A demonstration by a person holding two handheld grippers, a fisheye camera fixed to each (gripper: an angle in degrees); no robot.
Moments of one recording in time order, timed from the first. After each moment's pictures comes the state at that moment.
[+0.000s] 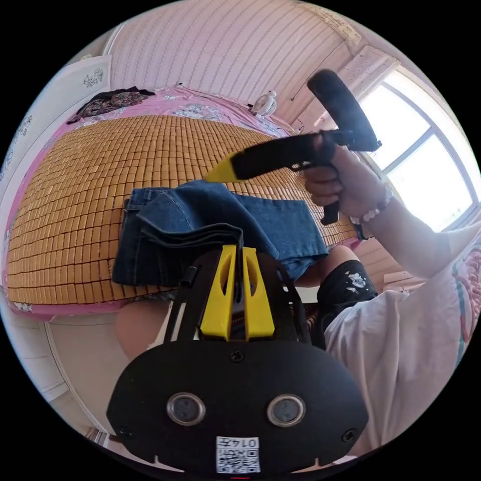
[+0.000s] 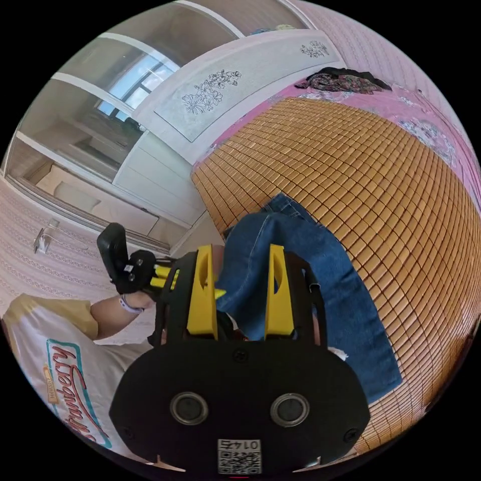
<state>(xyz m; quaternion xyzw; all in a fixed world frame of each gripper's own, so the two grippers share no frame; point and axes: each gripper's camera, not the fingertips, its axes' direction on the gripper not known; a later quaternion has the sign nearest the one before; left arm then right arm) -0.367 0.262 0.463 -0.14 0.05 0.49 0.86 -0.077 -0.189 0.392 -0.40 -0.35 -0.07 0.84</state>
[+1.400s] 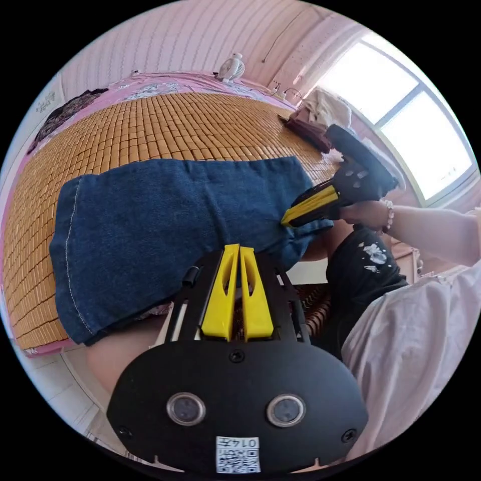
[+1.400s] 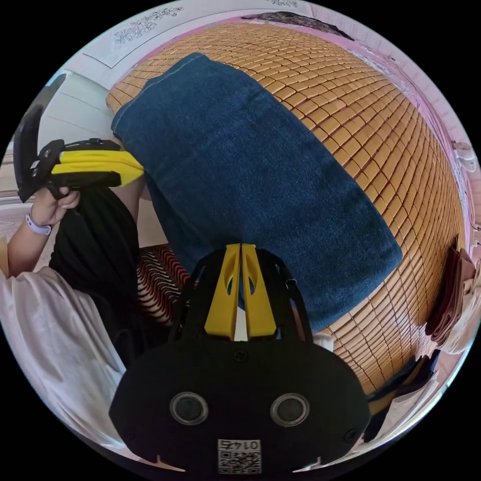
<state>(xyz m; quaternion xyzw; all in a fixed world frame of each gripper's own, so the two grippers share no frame) -0.268 0.366 0.555 -0.20 0.00 0.57 0.79 -0.003 -0.092 0.376 -0.54 -0.16 -0.13 0.81</state>
